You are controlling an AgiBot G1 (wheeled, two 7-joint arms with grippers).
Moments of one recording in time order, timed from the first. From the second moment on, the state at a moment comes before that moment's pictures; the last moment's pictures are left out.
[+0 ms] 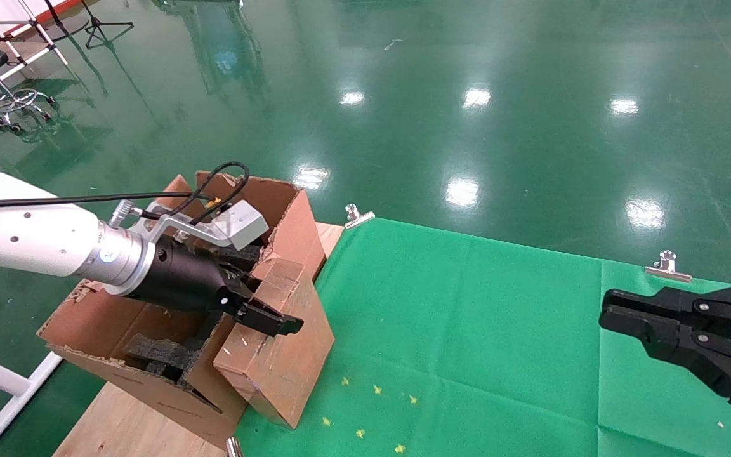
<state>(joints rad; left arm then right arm) -1.49 0.57 0.72 -1.36 1.70 1.46 -1.22 1.08 -0.58 -0.34 1.25 -0.68 -1.46 0.15</state>
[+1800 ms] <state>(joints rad) -1.97 0.49 0.61 -0.80 1.77 1.52 -0.66 1.08 -0.58 -0.34 1.25 -0.68 -1.46 0.15</state>
